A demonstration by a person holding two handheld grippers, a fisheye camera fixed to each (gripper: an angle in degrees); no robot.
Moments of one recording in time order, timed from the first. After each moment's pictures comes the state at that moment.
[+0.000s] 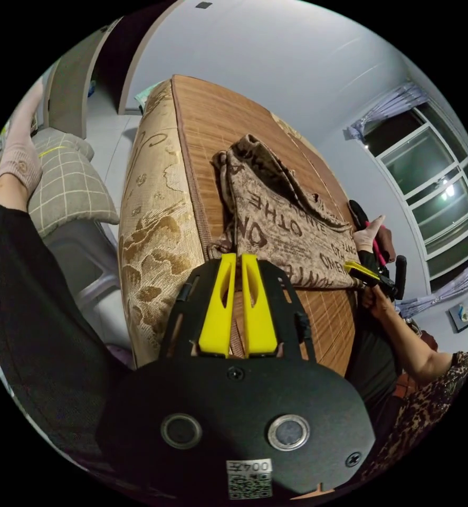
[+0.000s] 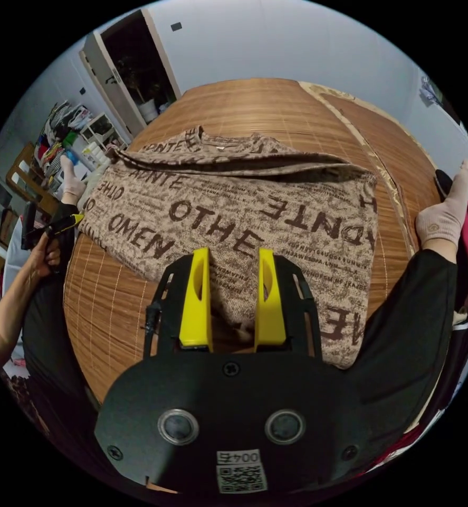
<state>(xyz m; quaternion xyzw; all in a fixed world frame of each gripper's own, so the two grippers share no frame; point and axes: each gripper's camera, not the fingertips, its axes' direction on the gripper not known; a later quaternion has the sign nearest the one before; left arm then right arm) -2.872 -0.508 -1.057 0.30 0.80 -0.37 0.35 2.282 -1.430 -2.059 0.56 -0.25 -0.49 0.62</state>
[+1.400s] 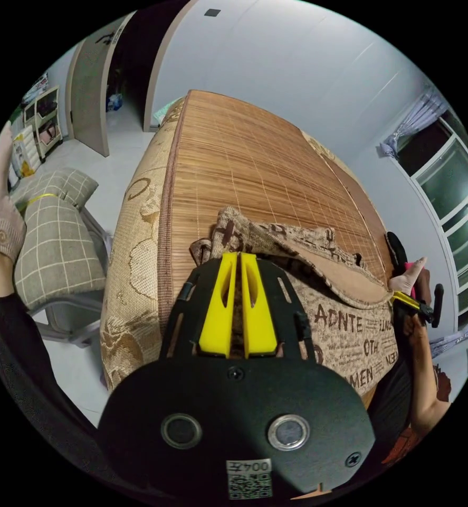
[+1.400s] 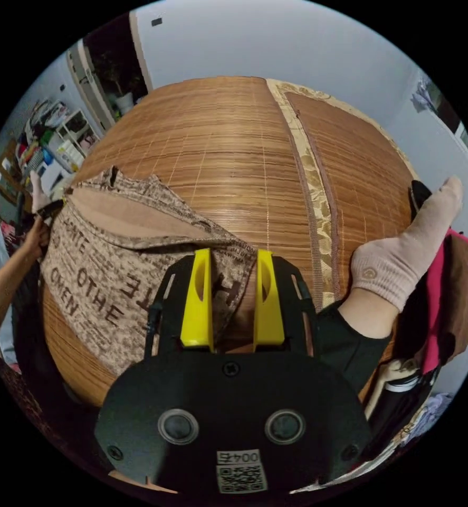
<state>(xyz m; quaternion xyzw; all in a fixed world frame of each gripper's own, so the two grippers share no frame) -2.916 -0.715 -1.091 0.27 0.76 -0.45 0.39 2.328 -1.598 -2.186 0.59 -0.19 -0.45 0.64</state>
